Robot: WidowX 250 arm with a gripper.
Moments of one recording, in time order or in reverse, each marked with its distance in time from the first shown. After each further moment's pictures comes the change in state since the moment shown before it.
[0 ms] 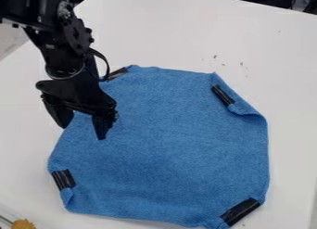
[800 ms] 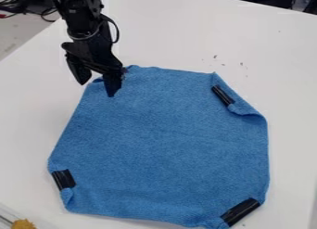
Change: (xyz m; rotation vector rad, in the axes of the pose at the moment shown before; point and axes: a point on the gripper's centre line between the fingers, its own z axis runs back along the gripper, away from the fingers) arm 0.092 0.033 -0.033 -0.014 -0.043 -0.183
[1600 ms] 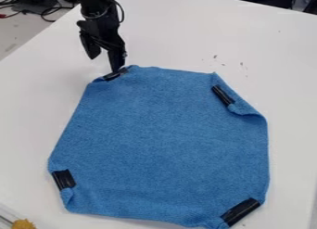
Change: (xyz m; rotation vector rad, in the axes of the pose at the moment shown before) arm 0.062 0.036 -0.038 0.007 -0.005 -0.126
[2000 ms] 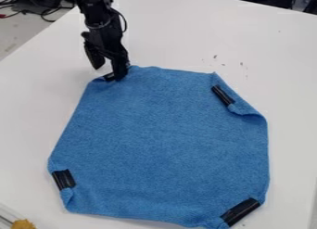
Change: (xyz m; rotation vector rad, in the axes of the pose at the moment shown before) arm -0.003 -0.007 -0.016 -0.047 0.017 0.002
